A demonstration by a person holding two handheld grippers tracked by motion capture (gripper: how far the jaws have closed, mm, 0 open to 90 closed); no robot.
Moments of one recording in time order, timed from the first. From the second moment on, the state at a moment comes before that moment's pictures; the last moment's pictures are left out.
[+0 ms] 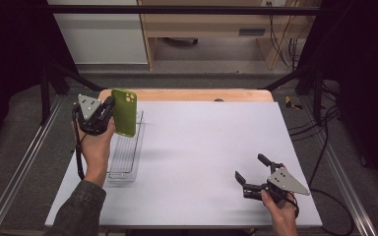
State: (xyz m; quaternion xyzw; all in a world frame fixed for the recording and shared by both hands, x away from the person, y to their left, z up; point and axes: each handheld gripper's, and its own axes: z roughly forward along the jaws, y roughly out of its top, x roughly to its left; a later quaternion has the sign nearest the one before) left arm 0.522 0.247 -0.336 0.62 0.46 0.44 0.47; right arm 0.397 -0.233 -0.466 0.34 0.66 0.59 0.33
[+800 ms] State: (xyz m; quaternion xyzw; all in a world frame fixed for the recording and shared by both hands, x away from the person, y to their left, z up) left arm 0.542 0.245 -0.347 0.61 0.46 0.44 0.47; right arm 0.397 -0.231 -0.467 0.34 0.66 0.59 0.33
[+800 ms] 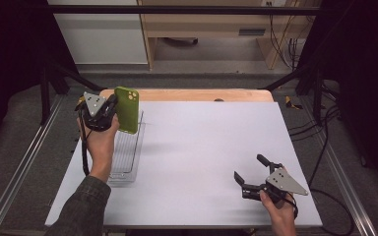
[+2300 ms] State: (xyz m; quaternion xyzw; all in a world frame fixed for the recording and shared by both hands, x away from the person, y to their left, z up) left arm 0.565 0.267 -0.358 0.59 0.51 0.43 0.46; right arm 0.396 -0.231 -0.468 0.34 0.66 0.59 0.33
